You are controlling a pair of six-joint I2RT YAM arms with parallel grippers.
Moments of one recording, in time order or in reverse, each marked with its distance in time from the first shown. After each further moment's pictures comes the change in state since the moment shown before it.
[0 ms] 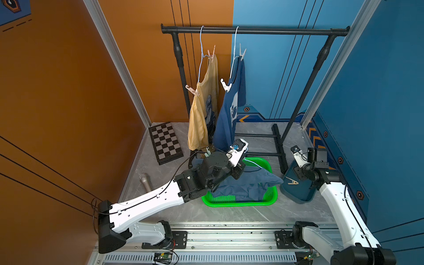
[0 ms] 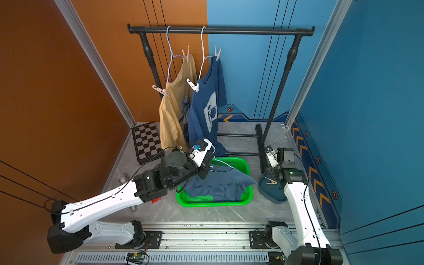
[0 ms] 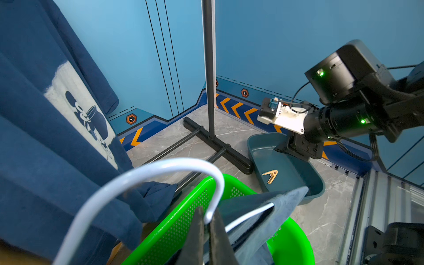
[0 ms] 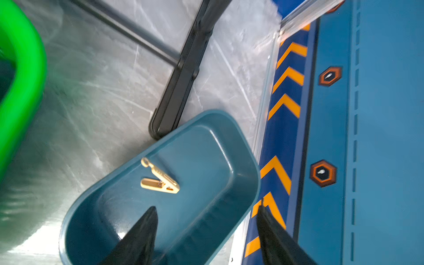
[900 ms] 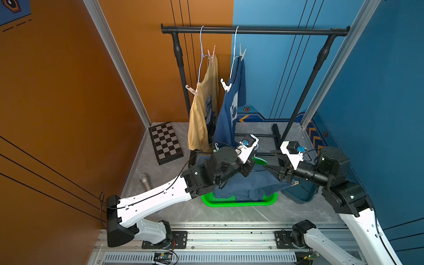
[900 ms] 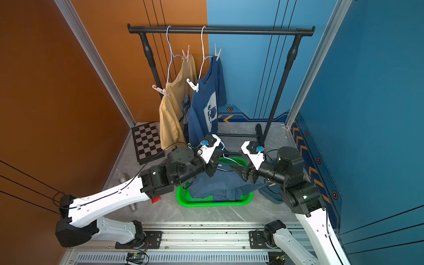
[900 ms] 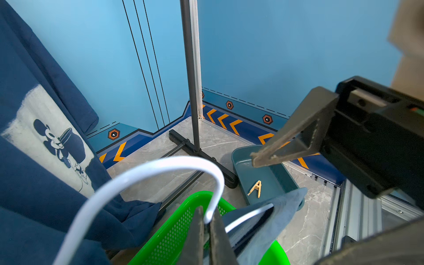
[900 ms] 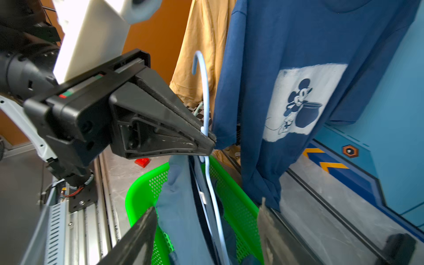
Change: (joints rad) left arm -0.027 0.106 0.148 -0.017 0.032 -0.007; right arm 0.399 -0.195 0.203 0.111 -0.801 0.351
